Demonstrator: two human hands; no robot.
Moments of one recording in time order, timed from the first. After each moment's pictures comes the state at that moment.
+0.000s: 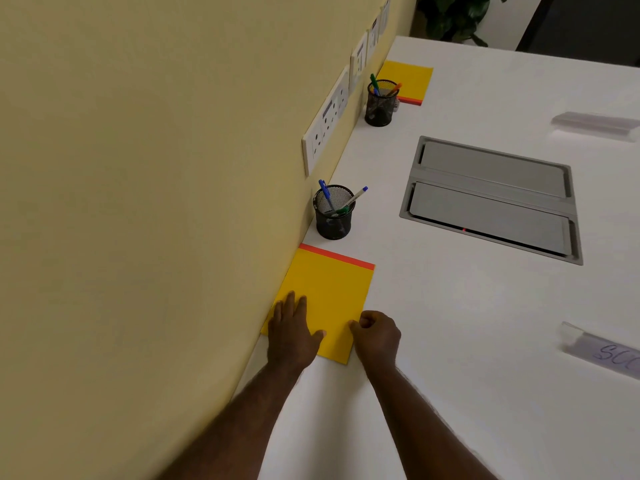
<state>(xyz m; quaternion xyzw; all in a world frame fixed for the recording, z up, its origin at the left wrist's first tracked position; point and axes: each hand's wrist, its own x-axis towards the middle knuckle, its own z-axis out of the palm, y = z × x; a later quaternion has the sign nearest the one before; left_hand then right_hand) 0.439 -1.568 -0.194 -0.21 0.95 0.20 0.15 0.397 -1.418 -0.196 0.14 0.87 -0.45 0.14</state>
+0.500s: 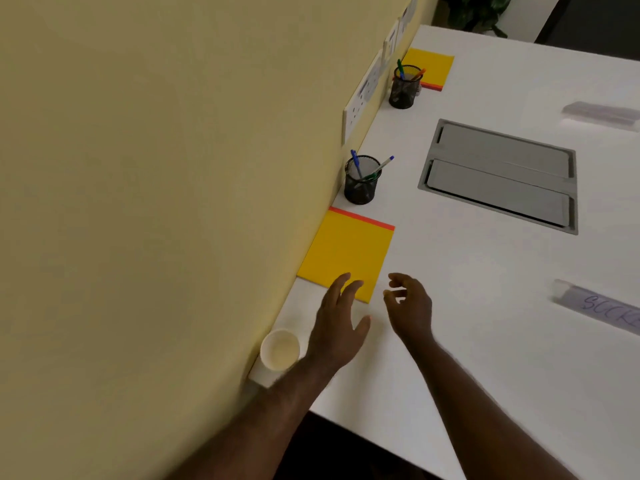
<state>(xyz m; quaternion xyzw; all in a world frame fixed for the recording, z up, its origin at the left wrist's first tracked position) 0.552 -1.522 -0.123 -0.08 0.91 0.40 -0.04 0.471 -1.385 -0.149 -0.01 0.88 -0.47 0.03</state>
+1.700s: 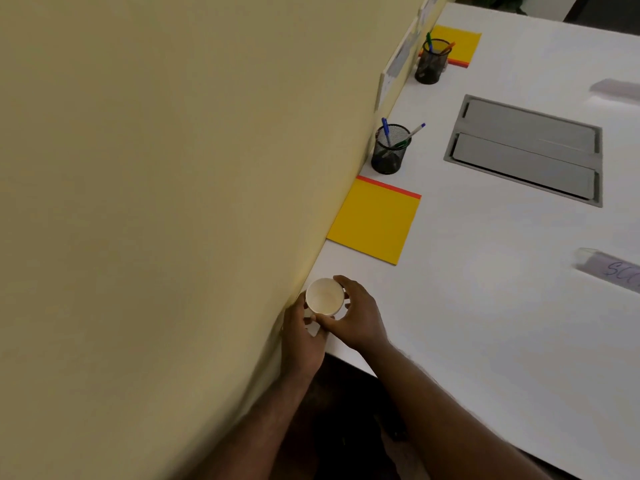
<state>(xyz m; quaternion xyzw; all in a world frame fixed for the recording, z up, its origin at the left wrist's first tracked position) 0.687 -1.577 -0.168 -0.35 0.79 0.50 -0.07 0.608 -1.479 -0.152 -0.17 0.88 -0.43 0.13</state>
